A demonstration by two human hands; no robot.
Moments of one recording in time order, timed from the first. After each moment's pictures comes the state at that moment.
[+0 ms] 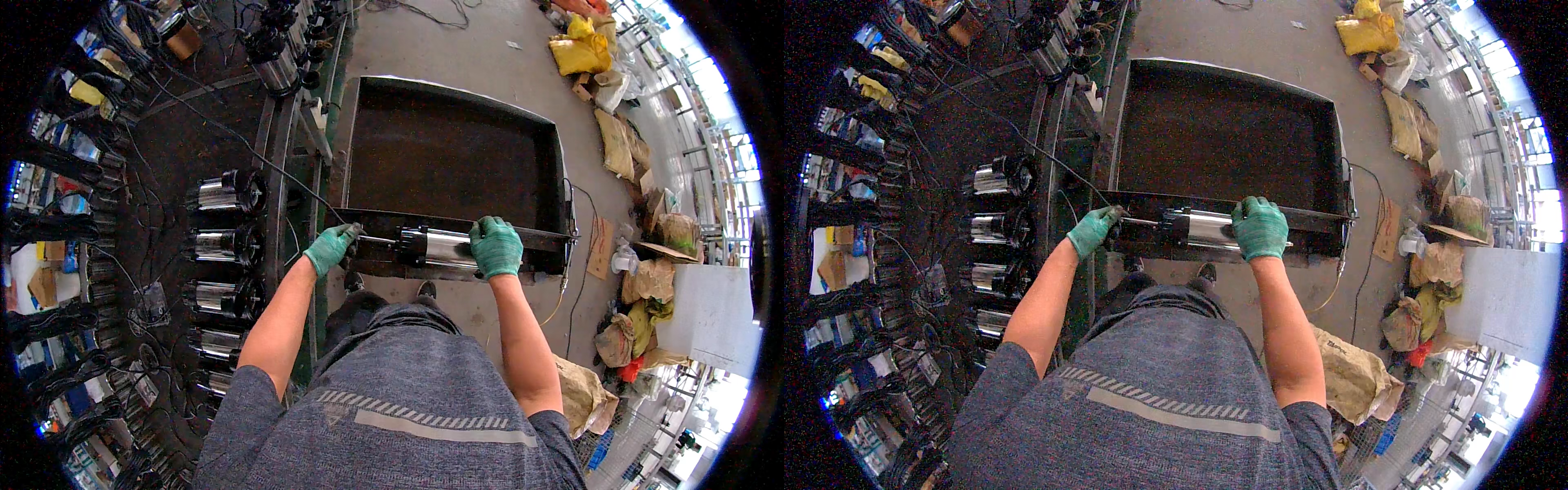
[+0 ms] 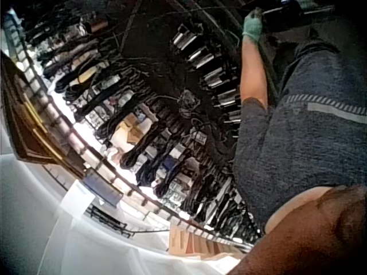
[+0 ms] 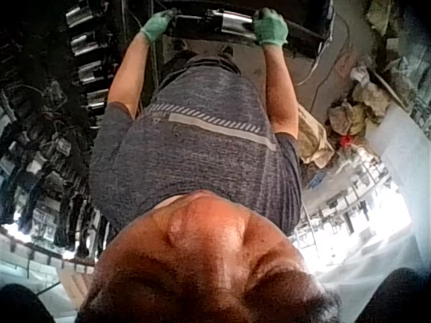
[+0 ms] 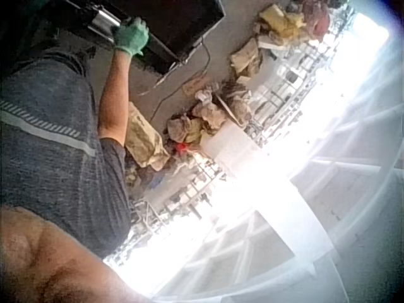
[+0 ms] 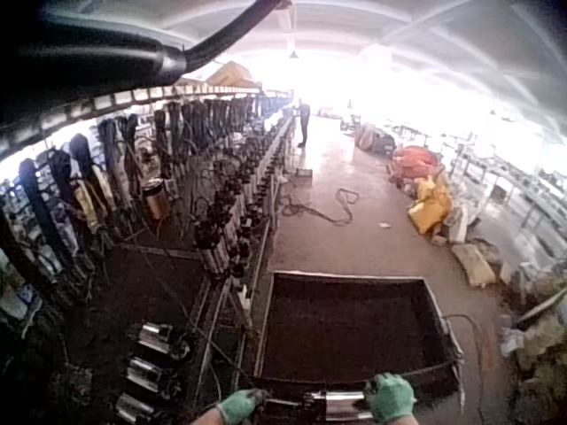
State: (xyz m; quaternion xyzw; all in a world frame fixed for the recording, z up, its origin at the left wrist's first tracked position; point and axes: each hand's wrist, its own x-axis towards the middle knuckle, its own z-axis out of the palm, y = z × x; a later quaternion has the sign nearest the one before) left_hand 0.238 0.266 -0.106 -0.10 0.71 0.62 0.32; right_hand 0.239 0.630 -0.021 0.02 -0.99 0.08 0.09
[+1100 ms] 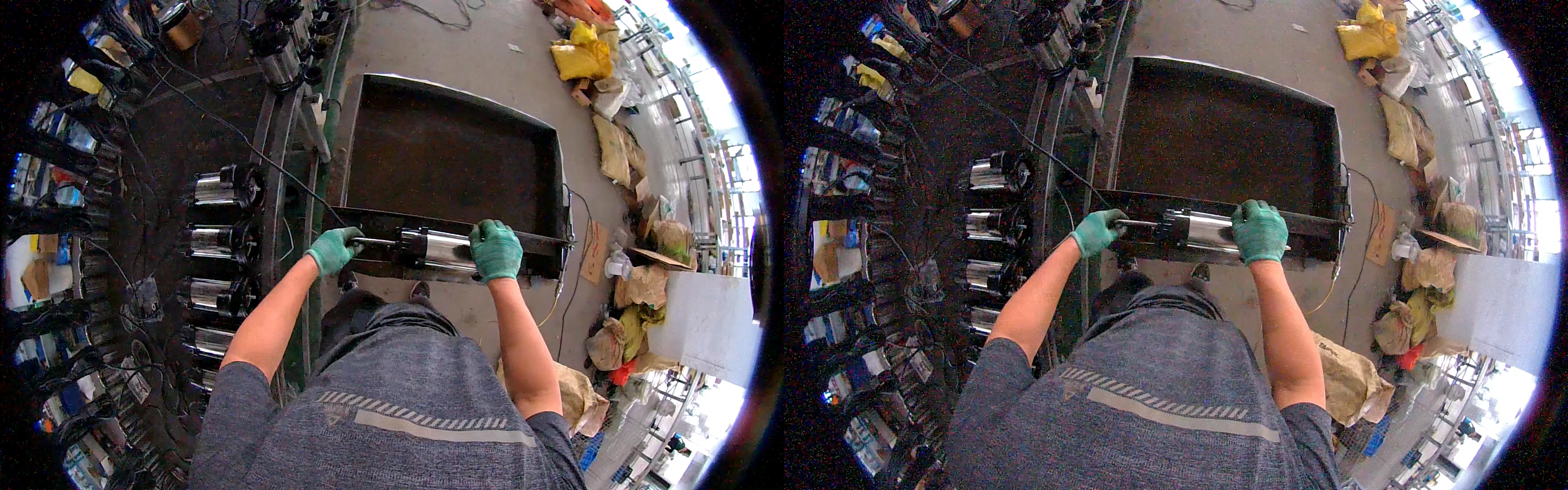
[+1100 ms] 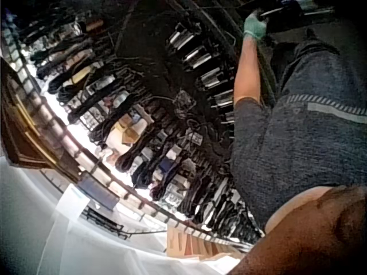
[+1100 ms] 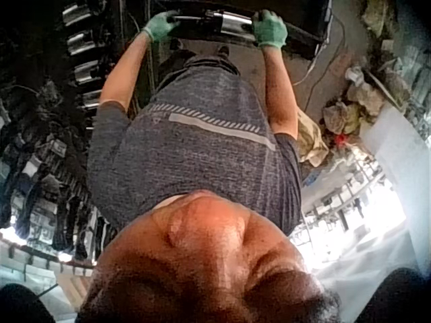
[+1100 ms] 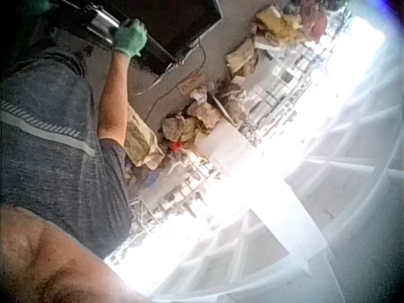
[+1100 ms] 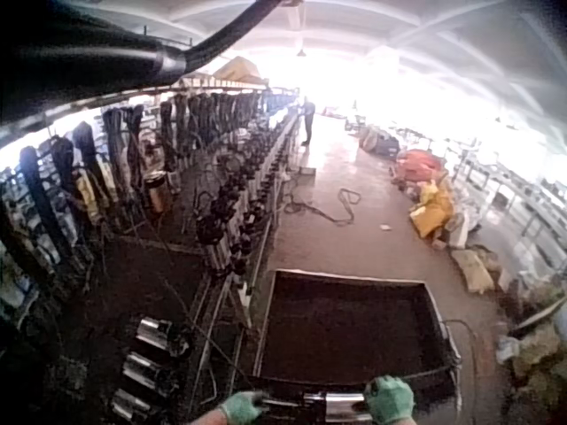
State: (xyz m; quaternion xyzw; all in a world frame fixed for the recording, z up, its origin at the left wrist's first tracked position) left_hand 0.236 0.266 -0.114 0.09 0.84 0.45 0.29; right_hand 0.238 0.627 -0.017 0.03 -0.99 0.07 0.11
